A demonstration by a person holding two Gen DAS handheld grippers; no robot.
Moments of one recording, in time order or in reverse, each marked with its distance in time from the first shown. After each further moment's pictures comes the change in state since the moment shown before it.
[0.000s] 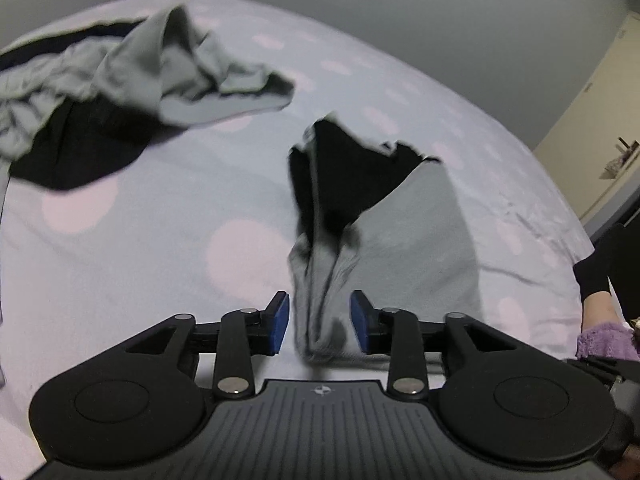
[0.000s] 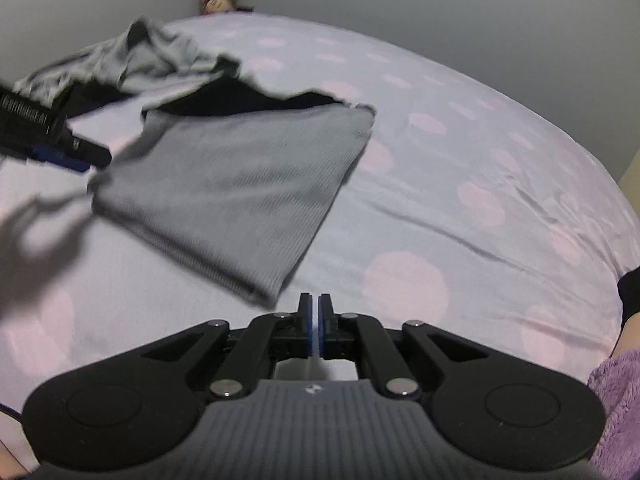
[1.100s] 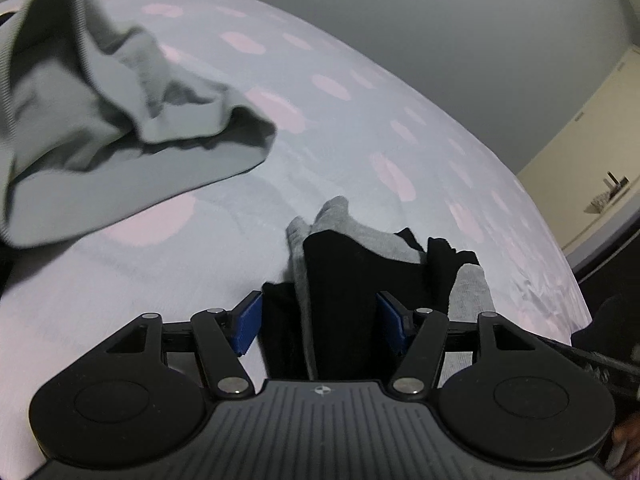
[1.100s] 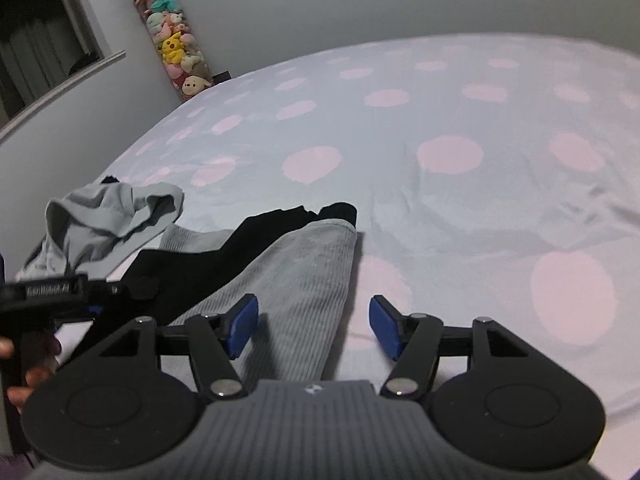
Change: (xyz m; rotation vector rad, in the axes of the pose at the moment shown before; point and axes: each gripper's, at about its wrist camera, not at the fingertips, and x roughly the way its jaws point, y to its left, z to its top) left arm 0.141 0.026 0.100 -0.049 0.004 -0.122; right arm 0.150 -0.099 0.115 0.414 -0.050 0.280
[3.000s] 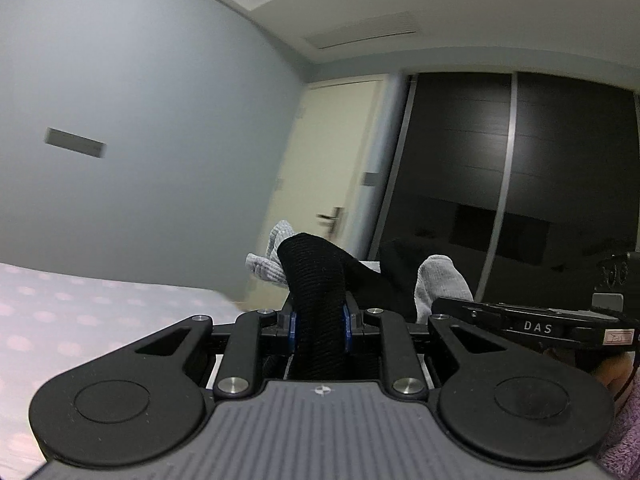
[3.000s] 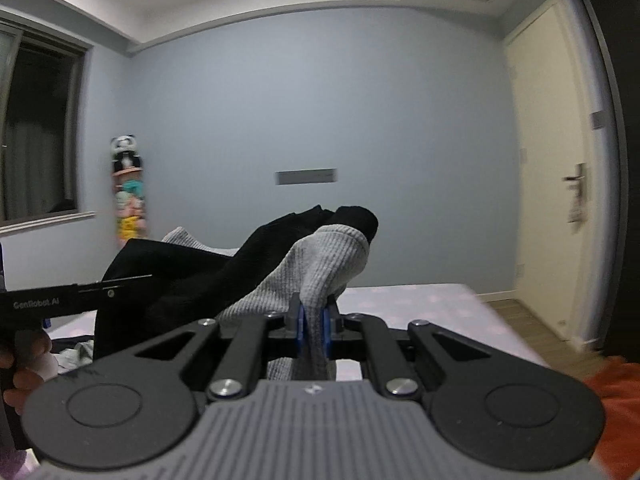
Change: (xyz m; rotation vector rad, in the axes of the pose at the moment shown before) left arm -0.233 -0.492 -0.116 0.538 -0.414 -0.638; right arm -0.615 -0.129 -0.026 -0.189 -0.633 -0.285
